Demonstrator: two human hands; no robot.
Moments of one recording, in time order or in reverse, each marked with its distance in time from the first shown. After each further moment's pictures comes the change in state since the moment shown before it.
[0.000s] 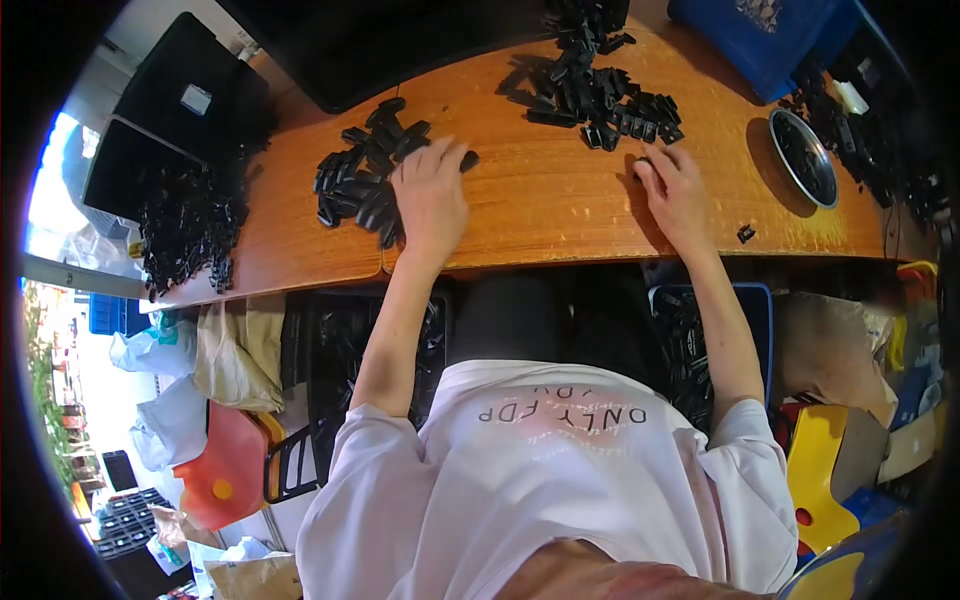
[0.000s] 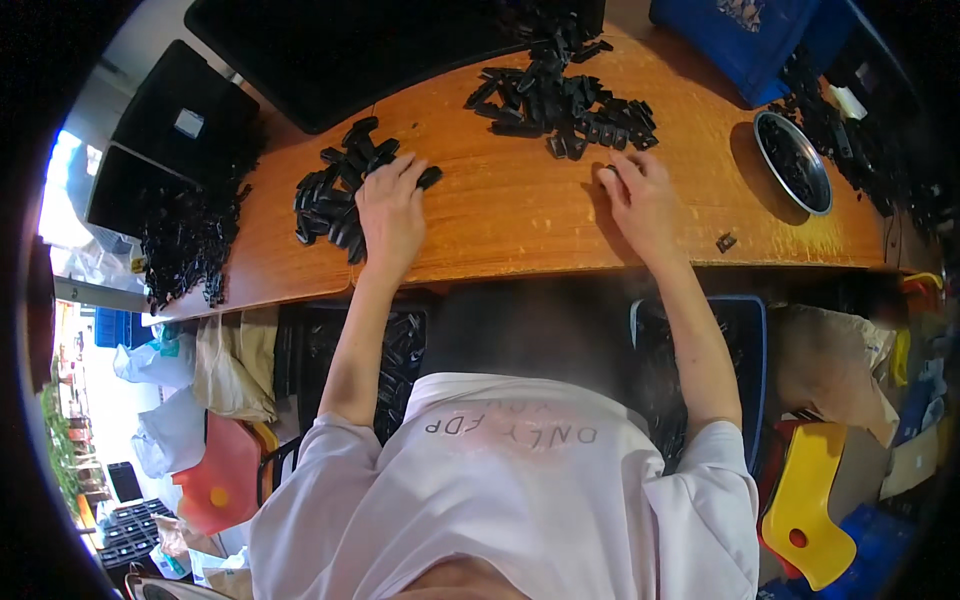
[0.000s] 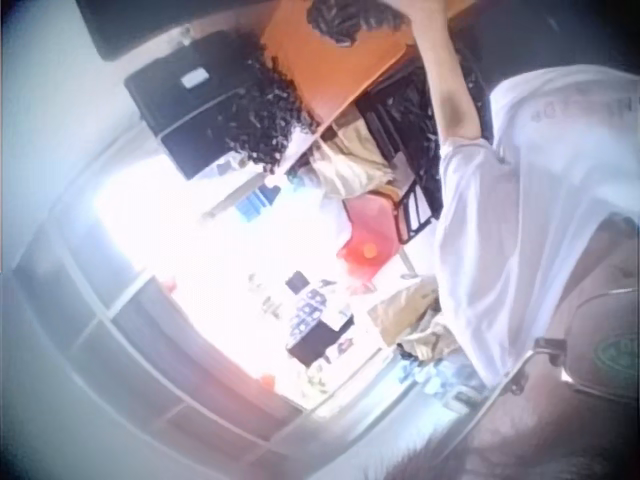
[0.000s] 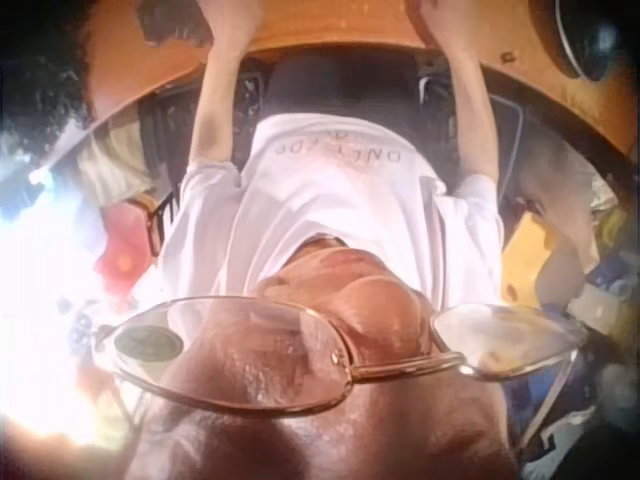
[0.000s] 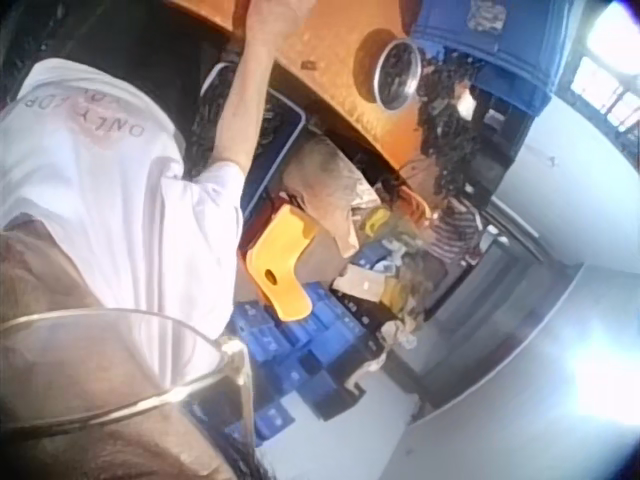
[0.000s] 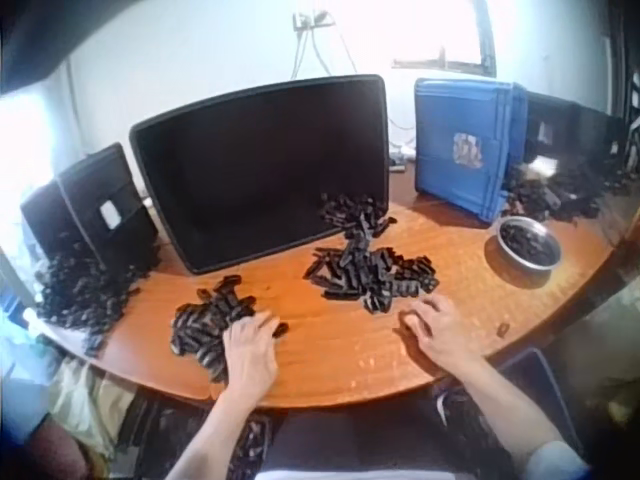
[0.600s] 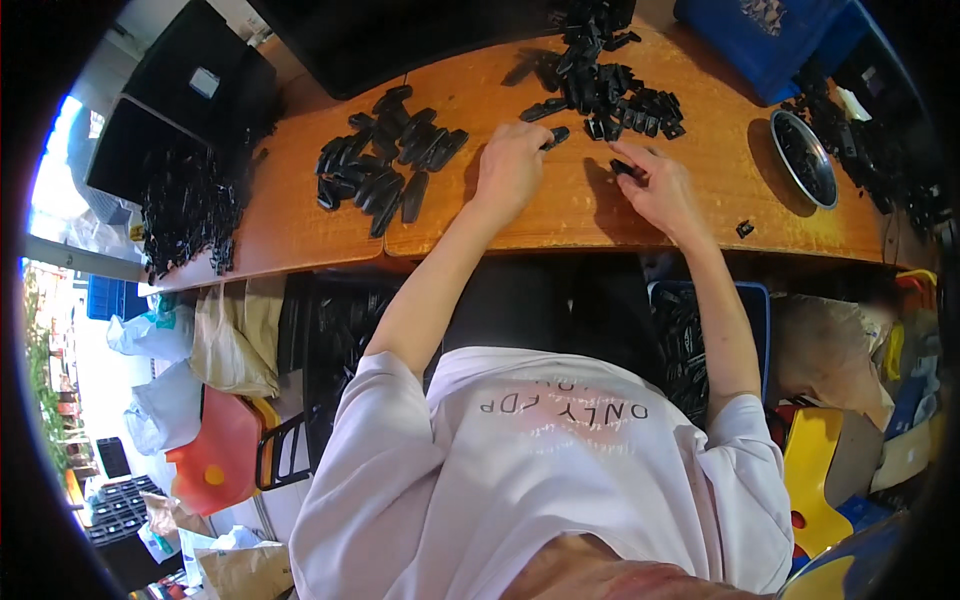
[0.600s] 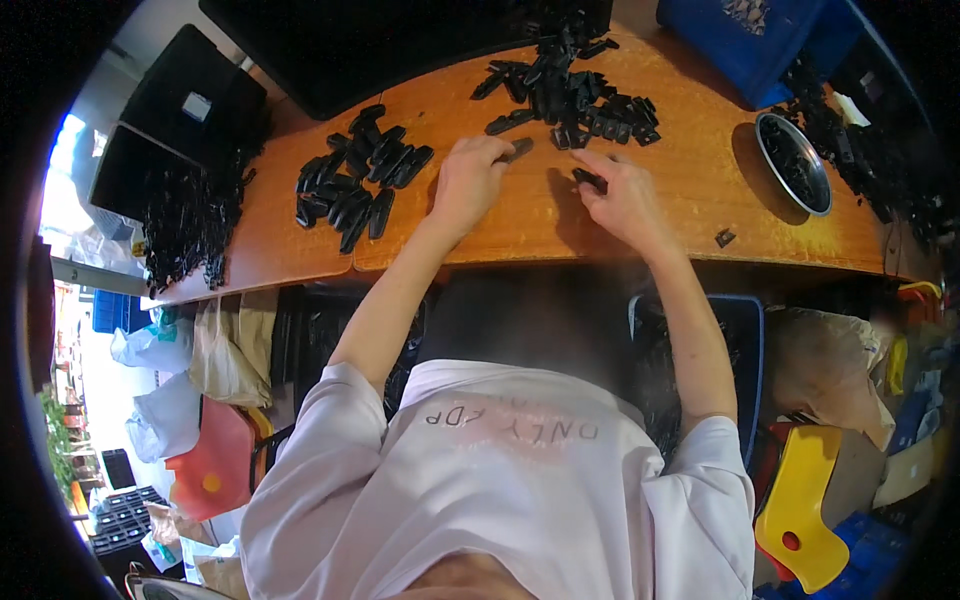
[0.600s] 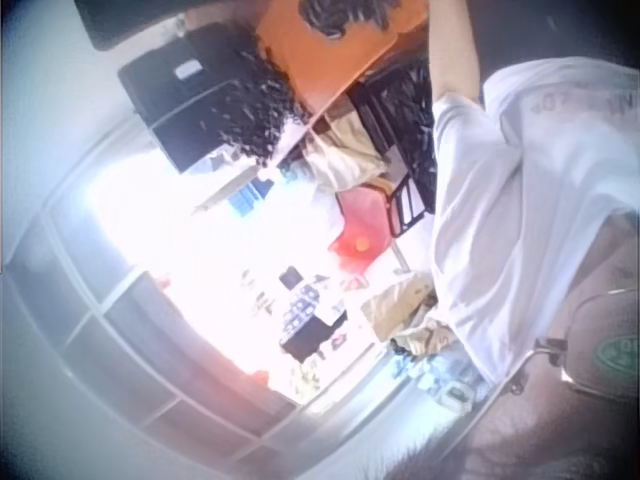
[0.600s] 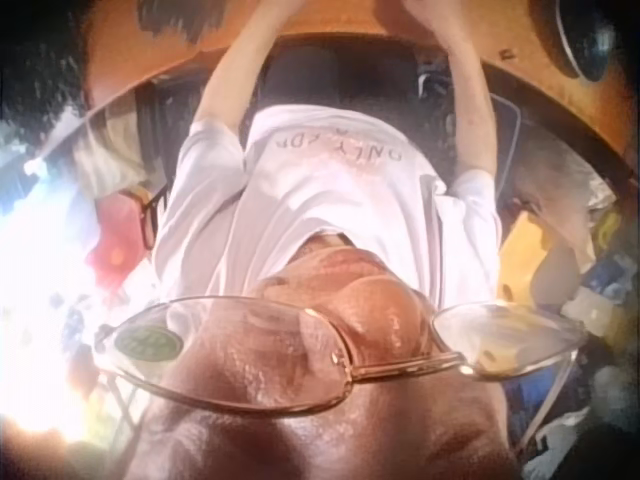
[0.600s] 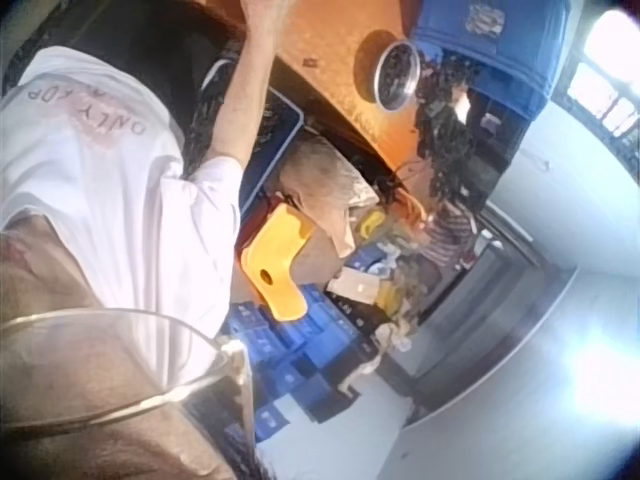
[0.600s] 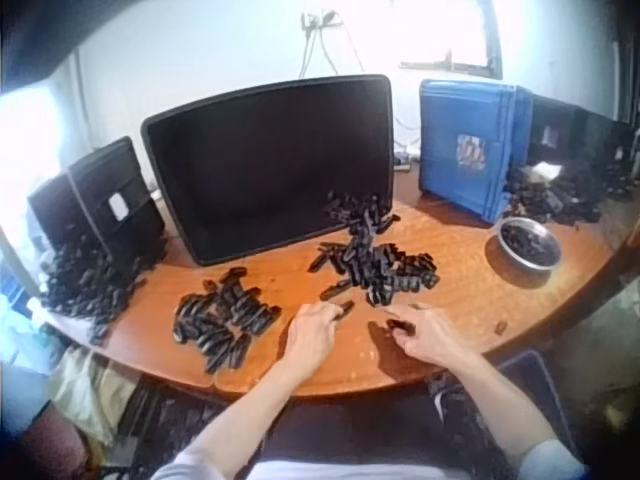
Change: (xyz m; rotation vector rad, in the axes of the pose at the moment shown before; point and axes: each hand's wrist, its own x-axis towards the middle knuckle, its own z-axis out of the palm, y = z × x) left_hand 0.028 0.055 0.052 -0.452 -0.324 -0.130; right_hand 0.016 -0.027 -0.019 0.148 -0.378 0.278
